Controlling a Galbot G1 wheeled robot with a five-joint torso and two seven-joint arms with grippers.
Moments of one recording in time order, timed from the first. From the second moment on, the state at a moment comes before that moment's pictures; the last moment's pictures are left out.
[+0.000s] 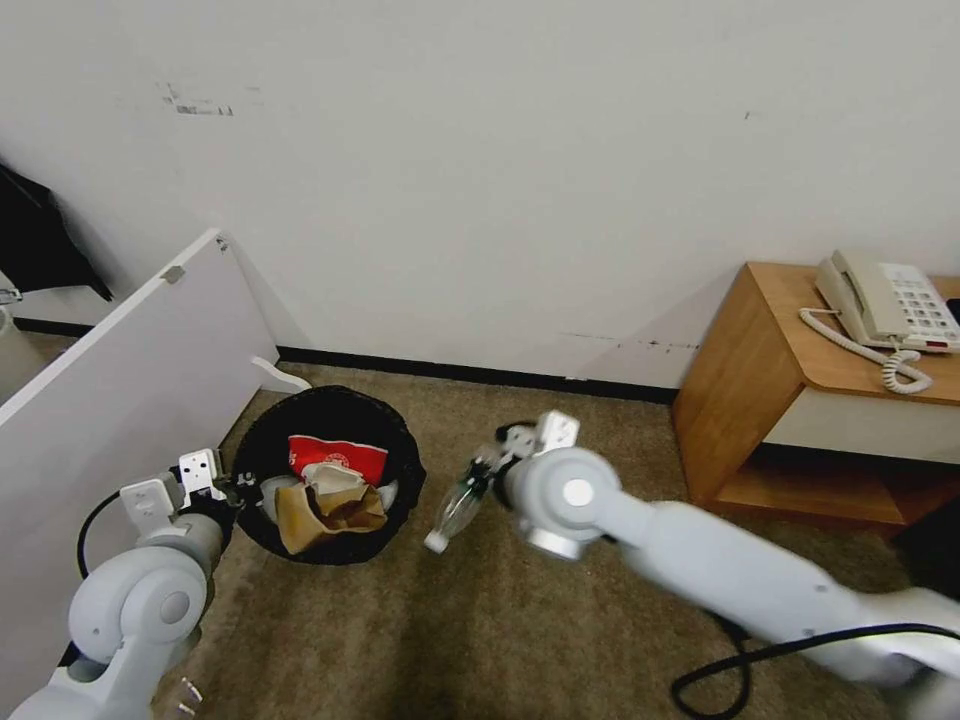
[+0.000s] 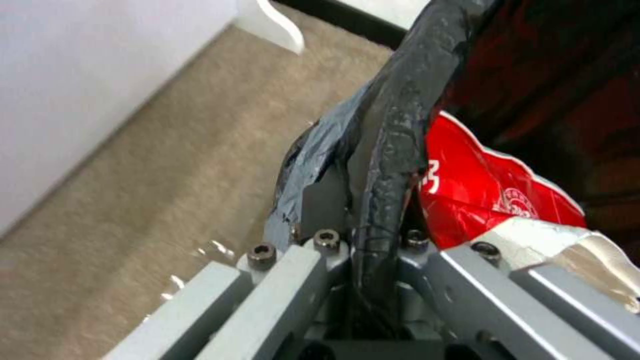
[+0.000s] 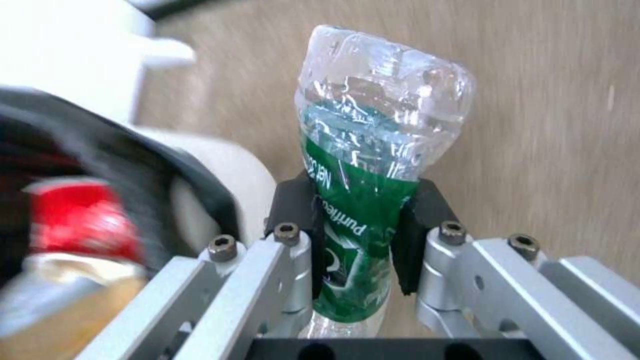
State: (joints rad) left arm 1.37 -1.06 -0.65 -2.13 -0.98 0.66 -0.54; right arm -0.37 0.94 -0.54 2.01 1.84 -0.16 1.12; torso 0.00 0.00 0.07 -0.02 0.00
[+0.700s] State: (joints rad) left arm 1.28 -1.04 -0.56 -2.05 -1.08 0.69 -0.57; right arm -0.21 0.82 -0.49 2.24 1.69 -0.21 1.00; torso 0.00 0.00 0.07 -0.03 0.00
